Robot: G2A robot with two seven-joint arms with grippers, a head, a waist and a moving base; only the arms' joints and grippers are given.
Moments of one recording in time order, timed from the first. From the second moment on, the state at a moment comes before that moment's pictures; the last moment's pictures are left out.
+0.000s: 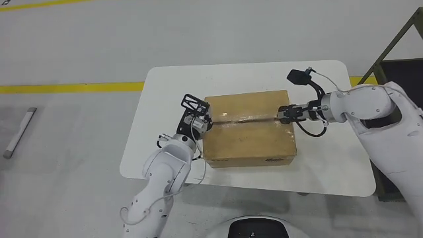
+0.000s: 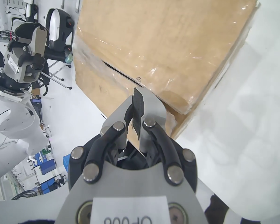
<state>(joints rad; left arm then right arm) 1.12 -1.26 -1.16 -1.83 1.46 -0.13 -0.53 -0.82 -1.07 1.26 -1.57 -0.31 0.14 1.30</state>
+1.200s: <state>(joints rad) 1.05 -1.29 -1.03 -1.64 1.48 -0.16 -0.55 -0.82 -1.04 1.23 -1.56 -0.34 0.13 1.26</state>
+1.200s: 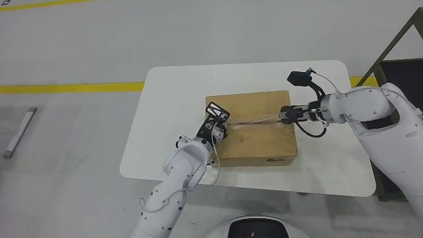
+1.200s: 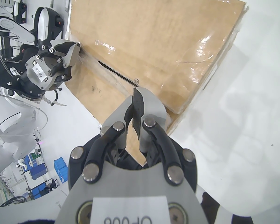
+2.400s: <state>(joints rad) 0.89 -1.38 -0.82 -1.52 1.42 -0.21 -0.46 -1.11 -0.96 1.66 -1.75 -0.30 0.10 1.04</state>
